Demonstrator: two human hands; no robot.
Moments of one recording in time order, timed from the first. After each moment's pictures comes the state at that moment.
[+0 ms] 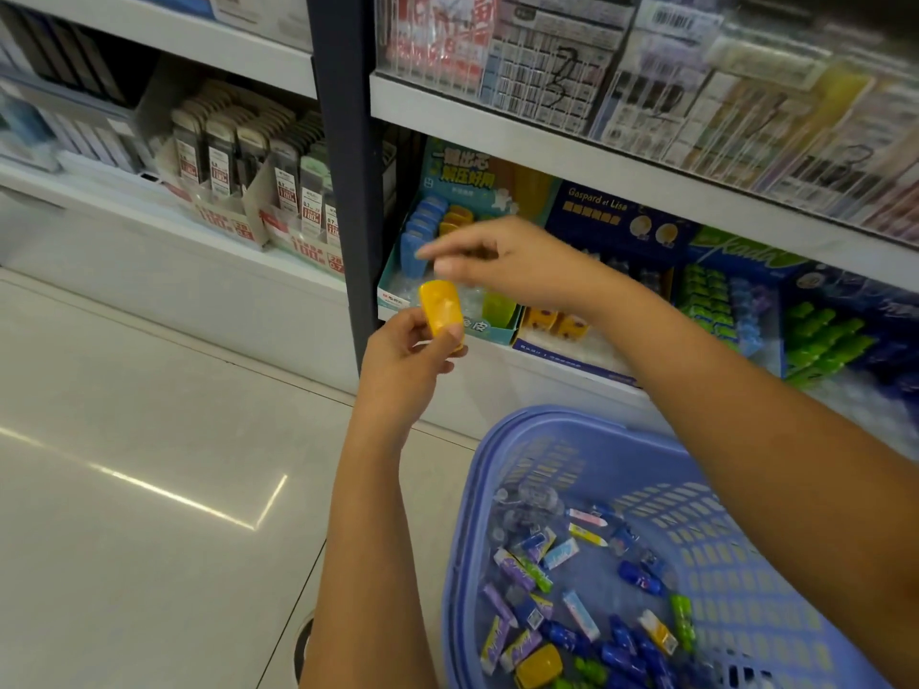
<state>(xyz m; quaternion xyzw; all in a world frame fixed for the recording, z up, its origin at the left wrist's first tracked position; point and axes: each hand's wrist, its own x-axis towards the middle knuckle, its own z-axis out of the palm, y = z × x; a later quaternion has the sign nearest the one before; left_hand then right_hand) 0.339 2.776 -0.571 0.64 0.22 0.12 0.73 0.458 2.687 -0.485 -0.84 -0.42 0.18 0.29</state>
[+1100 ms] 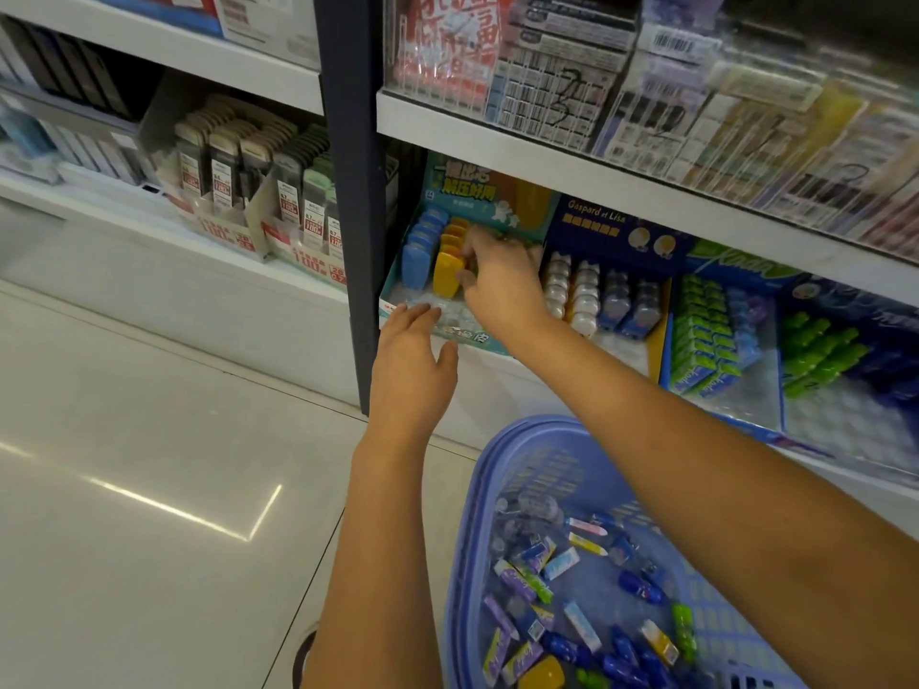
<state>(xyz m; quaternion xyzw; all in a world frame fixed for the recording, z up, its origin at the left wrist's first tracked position) 0.359 2.779 -0.588 0.88 0.20 0.16 0.39 0.479 2.713 -0.552 -0.93 -0.30 -0.11 0.18</state>
